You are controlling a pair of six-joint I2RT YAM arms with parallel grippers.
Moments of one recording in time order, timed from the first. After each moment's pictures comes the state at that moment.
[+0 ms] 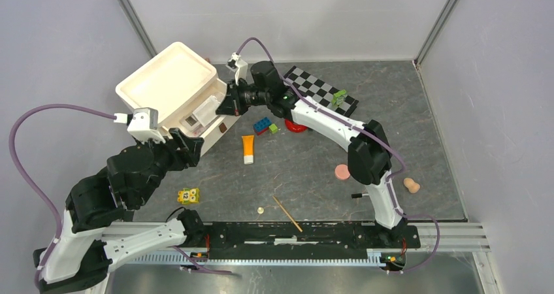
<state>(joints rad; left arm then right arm) -0.98 0.63 1.35 -1.11 -0.73 -0.58 0.83 2.12 1.93 -0.10 -0.55 0.45</state>
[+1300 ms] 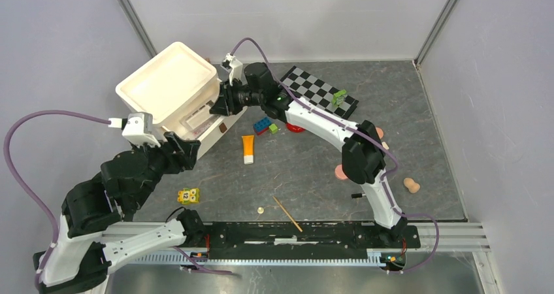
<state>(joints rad) -0.98 0.58 1.33 -1.12 -0.73 -0.58 0.86 2.19 2.01 -0.09 -0.49 0.45</state>
